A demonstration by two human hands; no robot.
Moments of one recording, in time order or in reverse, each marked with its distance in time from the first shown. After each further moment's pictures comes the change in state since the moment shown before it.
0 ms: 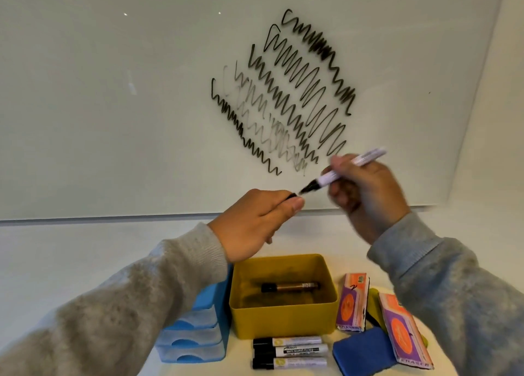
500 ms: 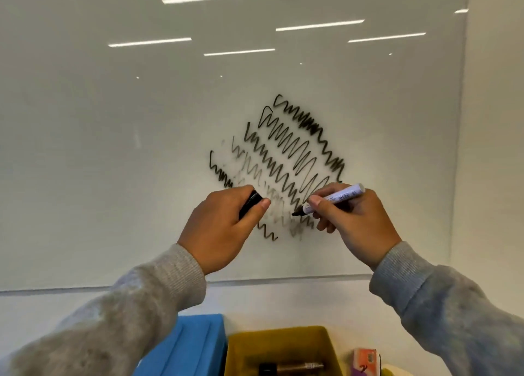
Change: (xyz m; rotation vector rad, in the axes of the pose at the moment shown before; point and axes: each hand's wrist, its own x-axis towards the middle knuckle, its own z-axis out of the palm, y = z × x) left_hand 0.042 0.002 -0.069 0.454 0.474 0.095; right_hand 0.044 -0.032 0.008 -0.546 -0.053 -0.300
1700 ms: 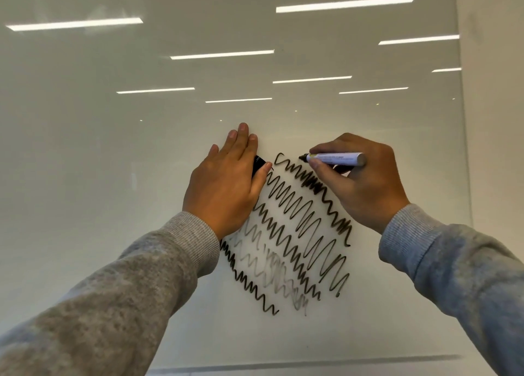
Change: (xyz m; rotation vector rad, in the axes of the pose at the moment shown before) left_hand 0.130 0.010 -0.035 0.582 0.196 0.023; right_hand 0.122 -0.067 -0.022 -0.453 0.266 -0.615
